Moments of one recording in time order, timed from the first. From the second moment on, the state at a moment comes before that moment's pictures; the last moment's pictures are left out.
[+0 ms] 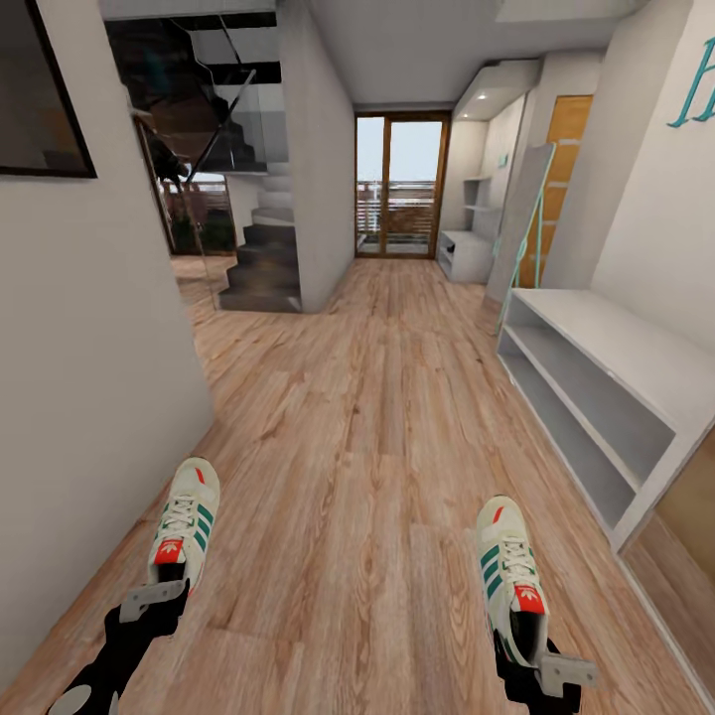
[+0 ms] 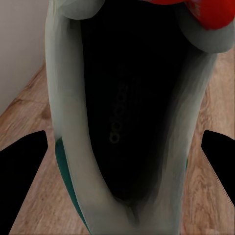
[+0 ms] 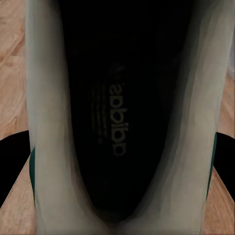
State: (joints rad) left arm -0.21 -0.06 0.62 -1.05 -0.30 -0.10 -0.37; right arm -0.05 0.04 -0.23 -0.83 0.10 -0.47 0.01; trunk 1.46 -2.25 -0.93
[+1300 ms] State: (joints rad) left arm -0.21 -0.06 0.62 -1.04 -0.30 -0.10 -0.36; right arm -0.05 0.04 -0.23 -0.83 0.10 -0.47 0.01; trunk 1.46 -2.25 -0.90
